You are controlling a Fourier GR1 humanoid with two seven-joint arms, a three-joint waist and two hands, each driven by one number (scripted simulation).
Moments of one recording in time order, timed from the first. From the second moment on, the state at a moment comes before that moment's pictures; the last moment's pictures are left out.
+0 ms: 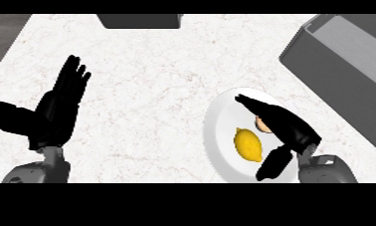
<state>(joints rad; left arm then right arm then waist) -0.10 0.16 0.03 -1.68 0.15 0.14 0.23 -0.15 -0.21 0.23 -1.66 0.56 0.59 0.31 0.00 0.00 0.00</state>
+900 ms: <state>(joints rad) -0.11 0.13 0.08 -1.65 0.13 0.10 0.21 -0.11 -0.16 0.23 -1.64 0.68 0.58 0.23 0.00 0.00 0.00</state>
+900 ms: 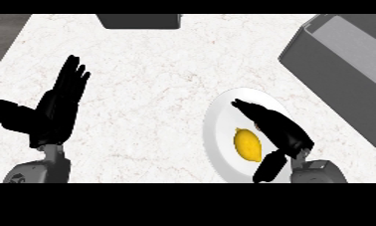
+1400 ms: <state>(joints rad) -0.11 0.12 0.09 -1.67 0.12 0.09 0.24 -0.11 -0.19 0.28 -1.62 0.81 0.47 0.07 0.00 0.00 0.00</state>
